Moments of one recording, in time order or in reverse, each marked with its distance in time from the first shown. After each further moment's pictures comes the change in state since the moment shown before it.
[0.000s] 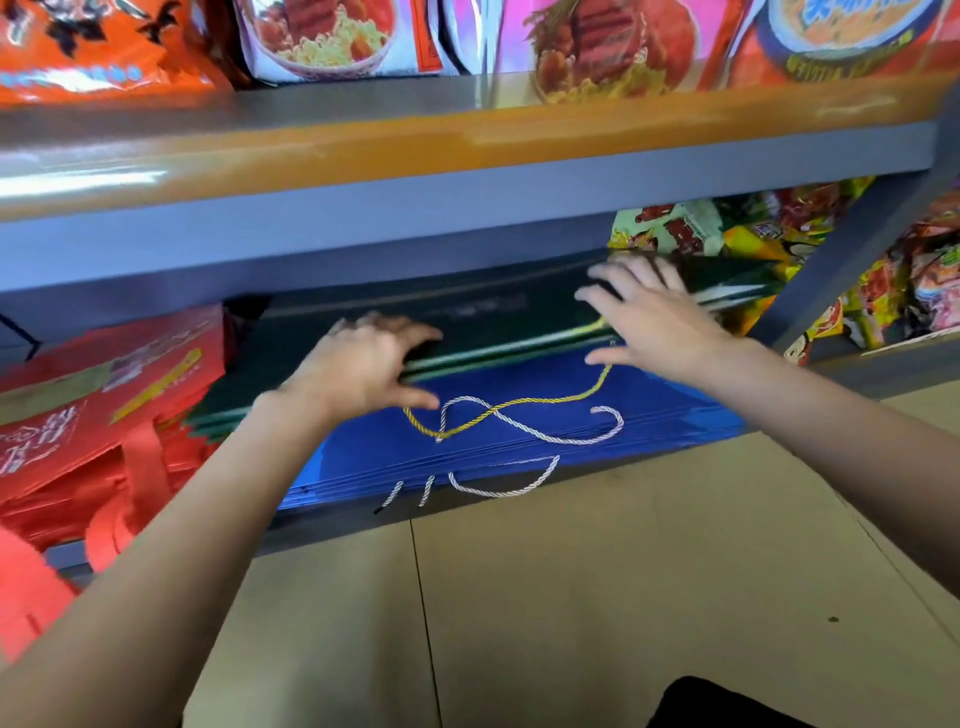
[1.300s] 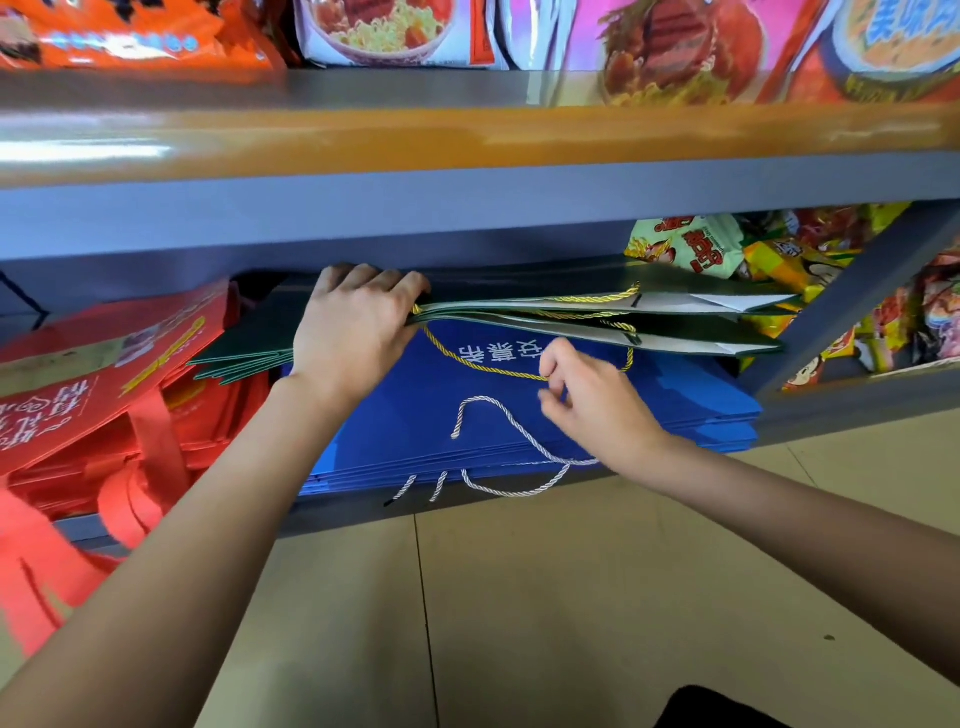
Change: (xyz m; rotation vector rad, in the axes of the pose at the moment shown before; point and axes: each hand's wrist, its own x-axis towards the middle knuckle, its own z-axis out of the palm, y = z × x) left_hand -0.002 -0.020 0.010 0.124 0.704 -0.033; right_hand -0.017 -0.094 0.022 0.649 0.076 0.153
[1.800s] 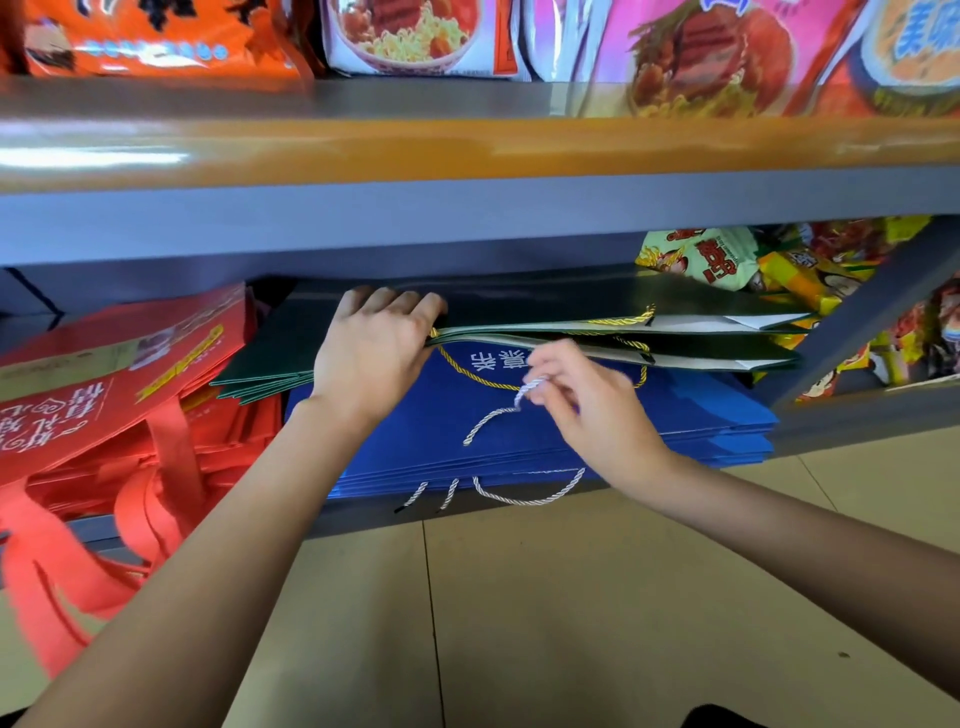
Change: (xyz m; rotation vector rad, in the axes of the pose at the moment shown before) left_hand -0.012 0.003 0.010 0.000 -0.002 -0.021; right_hand -0.005 -0.019 0.004 0.335 0.182 -0.160
